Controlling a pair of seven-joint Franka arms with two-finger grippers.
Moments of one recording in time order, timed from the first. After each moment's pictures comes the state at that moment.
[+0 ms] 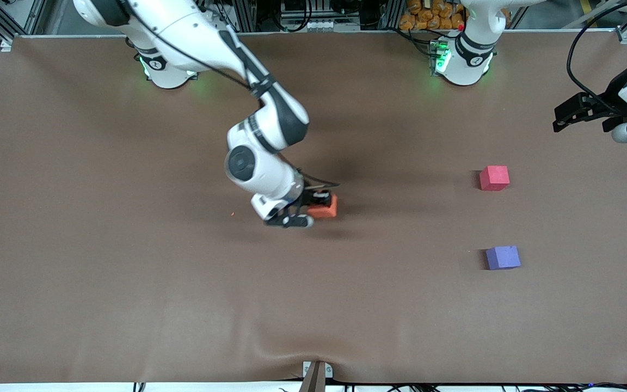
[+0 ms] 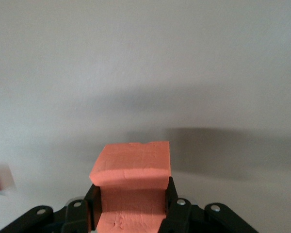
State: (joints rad) left arm 0.07 -0.06 -0.12 -1.63 0.00 1.50 -0.04; right arm 0.75 0.71 -0.03 -1.51 0.59 2.38 0.49
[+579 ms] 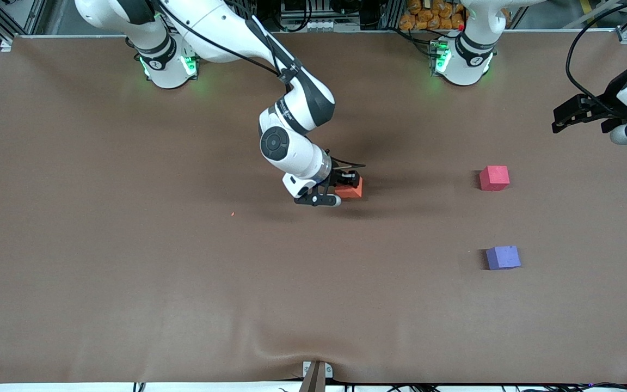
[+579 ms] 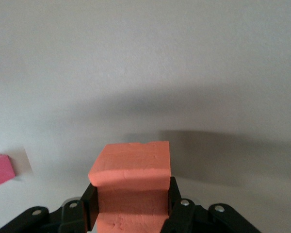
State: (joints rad) left arm 0.07 -0.06 -0.12 -1.64 0.00 1.50 -0.04; right arm 0.85 0.75 -0.04 -1.50 0.68 2.50 0.51
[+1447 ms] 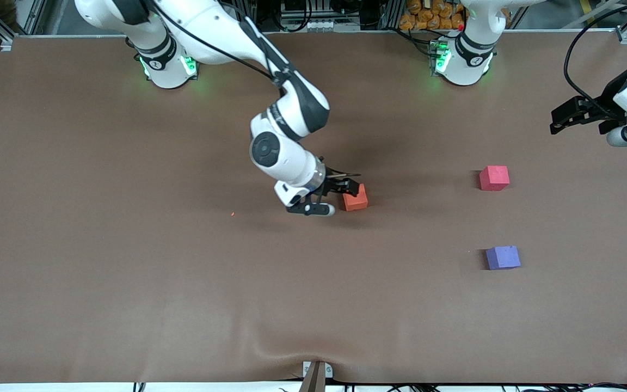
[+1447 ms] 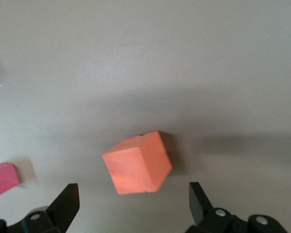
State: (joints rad) left arm 0.07 -0.06 -0.12 -1.65 0.00 1.51 -0.04; right arm 0.79 0.69 -0.09 -1.45 0.59 2.29 0.50
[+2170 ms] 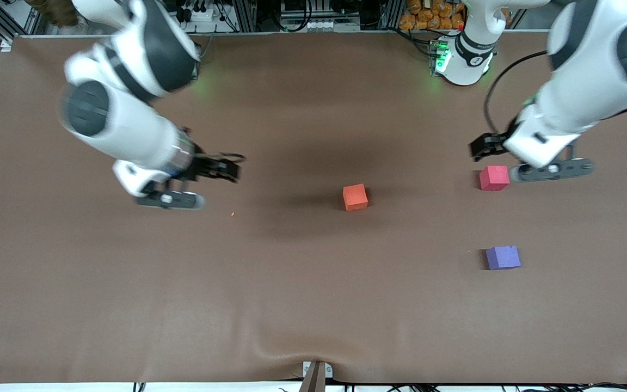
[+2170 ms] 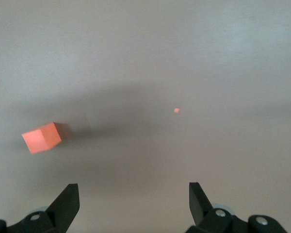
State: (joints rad) left arm -0.12 0.10 -0.21 -1.65 0.00 1.63 -0.45; right arm 0.37 0.27 0.00 -1.43 0.20 1.63 0.44
